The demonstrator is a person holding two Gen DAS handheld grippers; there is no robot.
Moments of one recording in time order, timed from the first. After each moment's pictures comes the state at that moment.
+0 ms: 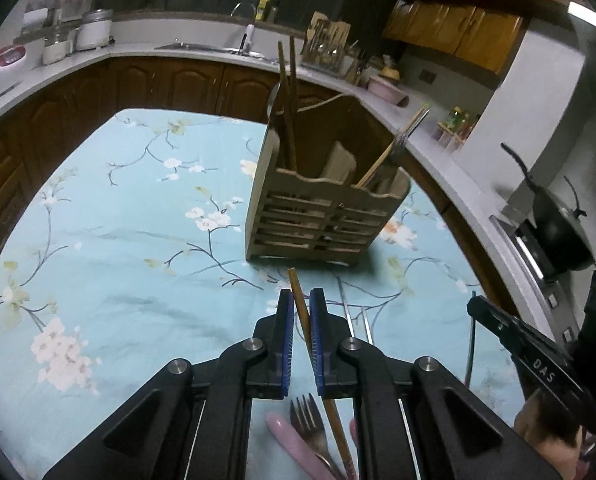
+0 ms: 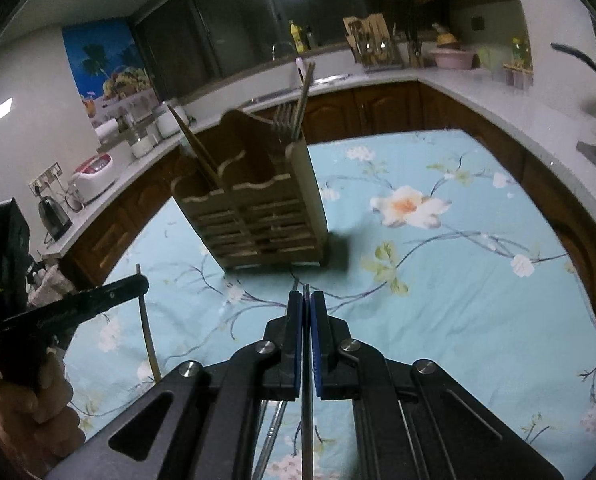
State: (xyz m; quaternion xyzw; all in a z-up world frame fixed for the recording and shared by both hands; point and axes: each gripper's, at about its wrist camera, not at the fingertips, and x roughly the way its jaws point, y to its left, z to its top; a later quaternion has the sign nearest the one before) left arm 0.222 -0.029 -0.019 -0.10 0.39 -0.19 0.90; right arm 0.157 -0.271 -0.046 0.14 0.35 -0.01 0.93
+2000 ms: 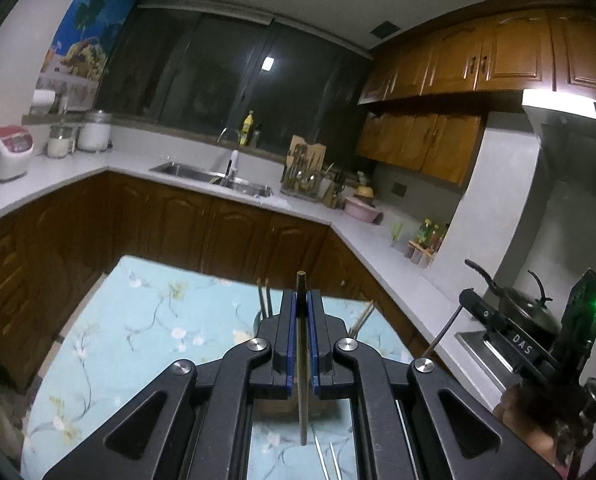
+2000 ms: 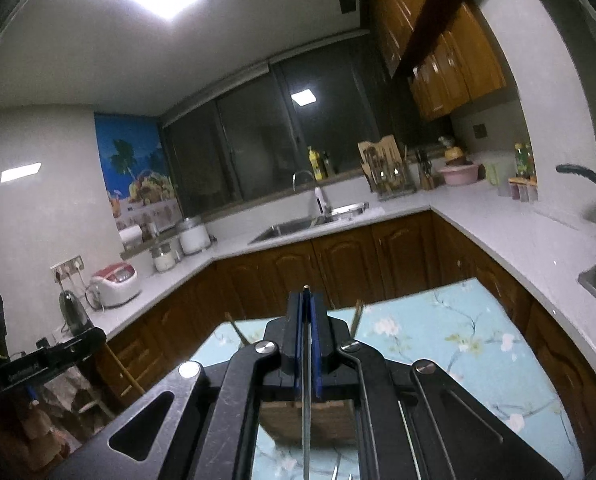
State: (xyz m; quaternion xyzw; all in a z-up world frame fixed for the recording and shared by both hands) left arm 0.204 0.028 0.094 -0.12 0.19 -0.21 0.95; right arm 0.192 -0.268 0.094 0.14 0.13 -0.01 0.98
